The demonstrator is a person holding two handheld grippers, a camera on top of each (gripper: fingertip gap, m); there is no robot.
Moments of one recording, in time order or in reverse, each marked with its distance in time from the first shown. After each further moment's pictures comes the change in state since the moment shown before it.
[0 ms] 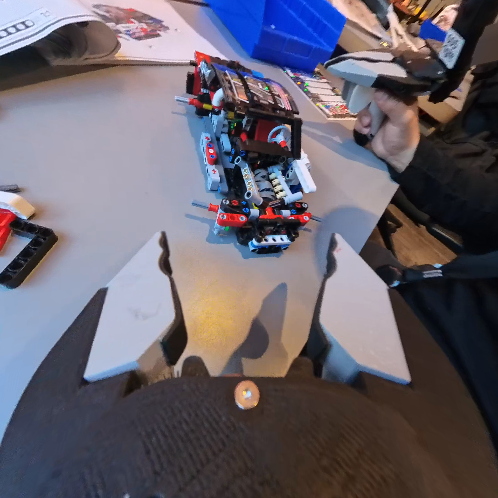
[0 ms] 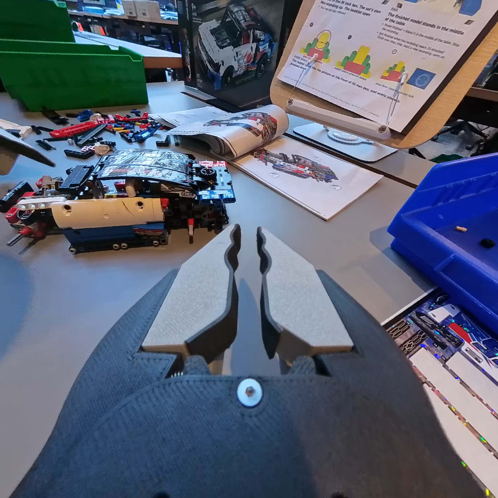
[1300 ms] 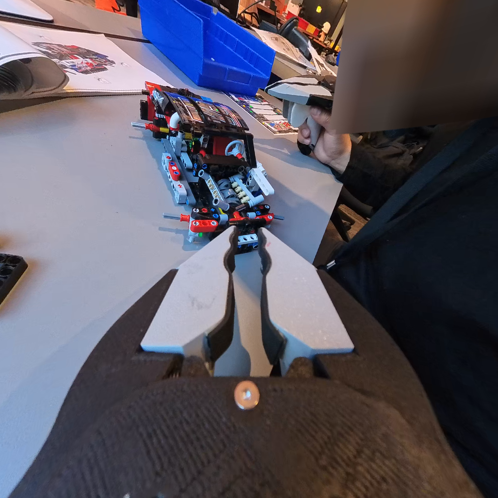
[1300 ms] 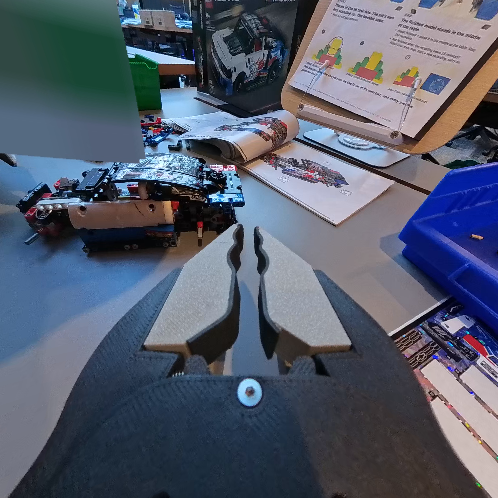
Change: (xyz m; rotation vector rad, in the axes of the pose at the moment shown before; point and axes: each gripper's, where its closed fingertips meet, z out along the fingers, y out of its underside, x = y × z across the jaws) left arm 0.020 -0.006 -0.019 0.080 0.207 0.054; right arm -0.007 -0.003 0.001 0.017 -0.041 0.001
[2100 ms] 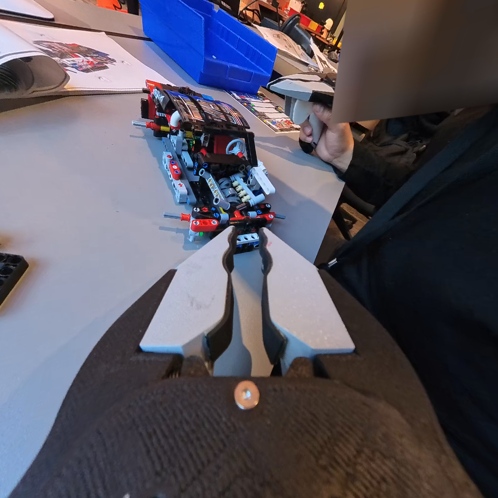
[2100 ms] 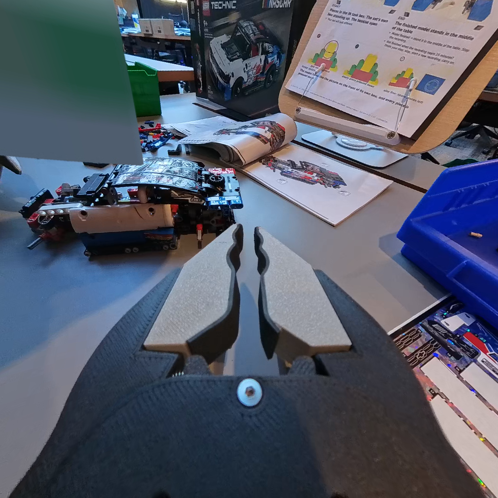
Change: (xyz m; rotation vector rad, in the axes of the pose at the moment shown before) left arm -0.001 0.001 0.001 -0.007 -0.006 0.003; right arm 0.003 -0.002 -0.002 0.014 0.003 0.018
